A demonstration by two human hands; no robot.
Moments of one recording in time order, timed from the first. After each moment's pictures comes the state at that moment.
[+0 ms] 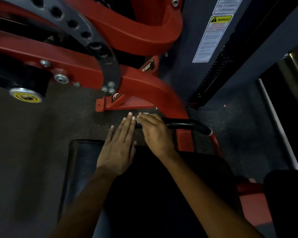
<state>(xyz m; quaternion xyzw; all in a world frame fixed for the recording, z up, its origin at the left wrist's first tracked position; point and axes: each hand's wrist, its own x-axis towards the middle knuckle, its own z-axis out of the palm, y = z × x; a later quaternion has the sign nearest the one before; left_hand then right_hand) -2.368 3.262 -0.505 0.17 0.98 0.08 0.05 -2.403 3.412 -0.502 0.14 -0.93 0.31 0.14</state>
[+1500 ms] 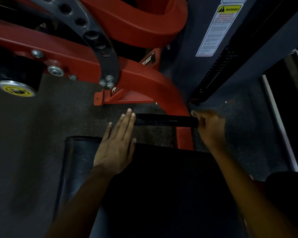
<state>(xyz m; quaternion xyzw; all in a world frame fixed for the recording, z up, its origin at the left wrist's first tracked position) -2.368 3.262 -0.504 0.17 0.98 0.09 0.06 -2.407 3.547 -0.505 -0.05 -0.95 0.29 0.08</state>
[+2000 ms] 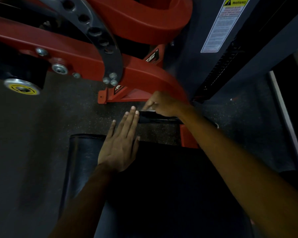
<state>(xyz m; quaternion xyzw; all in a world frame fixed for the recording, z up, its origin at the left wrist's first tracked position) -2.370 3.261 -0.503 0.17 0.98 0.09 0.06 -2.492 3.439 -0.471 0.20 -0.89 0.31 -0.27</state>
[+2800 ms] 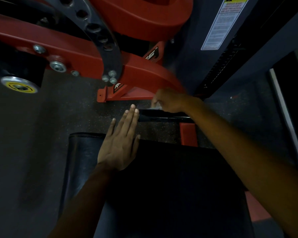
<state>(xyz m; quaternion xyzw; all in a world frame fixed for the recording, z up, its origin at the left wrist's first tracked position) -2.370 3.261 -0.503 0.17 0.98 0.10 0.07 -2.498 3.453 -0.469 0.23 -0.91 0.19 -0.30</state>
